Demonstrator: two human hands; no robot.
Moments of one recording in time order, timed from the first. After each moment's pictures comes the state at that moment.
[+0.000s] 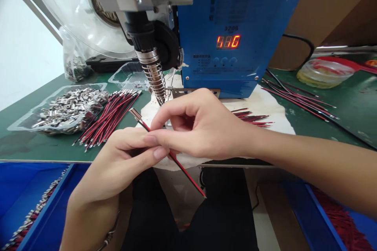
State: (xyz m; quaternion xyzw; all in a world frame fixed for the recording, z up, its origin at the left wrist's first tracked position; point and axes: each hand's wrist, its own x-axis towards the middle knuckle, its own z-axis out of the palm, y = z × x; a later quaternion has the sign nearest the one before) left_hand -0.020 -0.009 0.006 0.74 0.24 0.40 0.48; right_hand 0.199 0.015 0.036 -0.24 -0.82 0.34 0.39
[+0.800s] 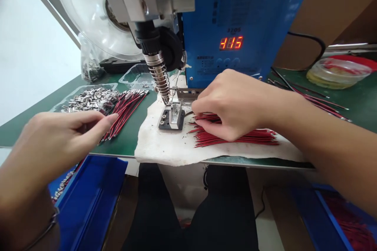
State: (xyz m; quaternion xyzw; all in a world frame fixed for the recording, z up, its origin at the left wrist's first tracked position) left_hand -0.092 -0.020 0.051 0.73 0.65 0.20 -0.08; right_hand 0.260 0.058 0.052 -0.13 -0.97 -0.10 0.16
